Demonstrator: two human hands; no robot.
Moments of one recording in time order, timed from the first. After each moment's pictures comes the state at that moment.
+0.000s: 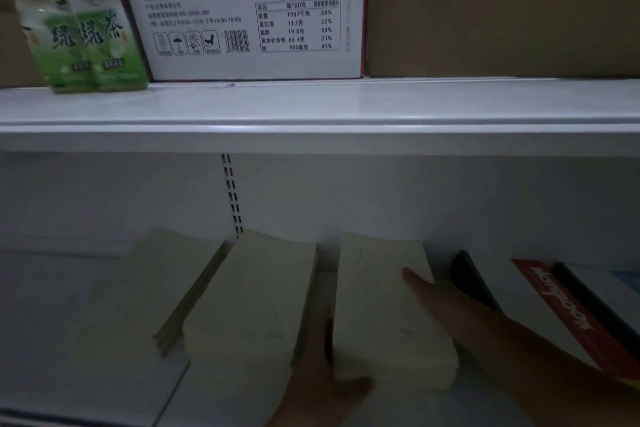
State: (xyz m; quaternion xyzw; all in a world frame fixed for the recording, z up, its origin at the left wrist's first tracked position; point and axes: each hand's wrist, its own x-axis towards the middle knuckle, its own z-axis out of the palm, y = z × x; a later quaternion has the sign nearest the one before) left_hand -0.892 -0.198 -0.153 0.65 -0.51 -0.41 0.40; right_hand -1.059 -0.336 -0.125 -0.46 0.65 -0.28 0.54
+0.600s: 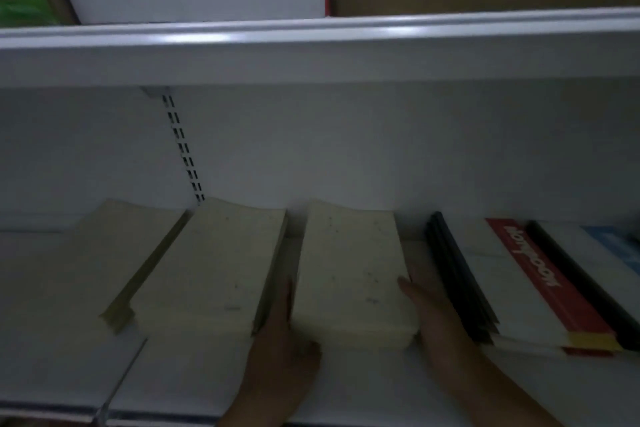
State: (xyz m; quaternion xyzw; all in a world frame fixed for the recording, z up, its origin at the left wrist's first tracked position) left_hand -0.895 -0.201 -0.173 0.69 -0.53 -0.29 0.40; right_hand -1.081 -0.280 -0.170 -0.42 0.43 -0.47 0.64
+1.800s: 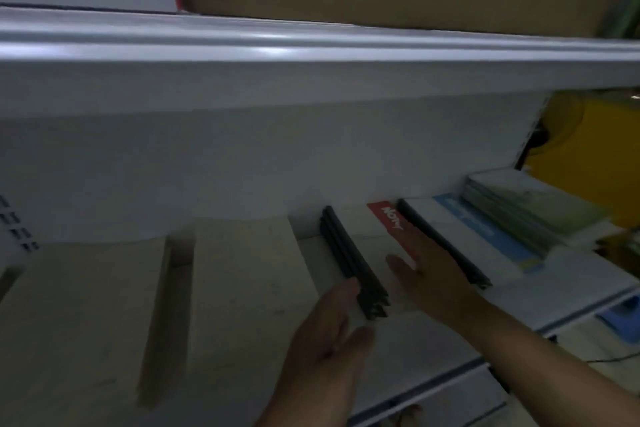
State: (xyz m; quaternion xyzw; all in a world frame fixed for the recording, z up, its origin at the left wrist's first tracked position) left_hand -1.002 -0.201 -0.114 0.39 -0.53 -0.60 0.46; right_hand -1.192 -0.260 -0.114 -0.69 0.64 -0.32 0.14
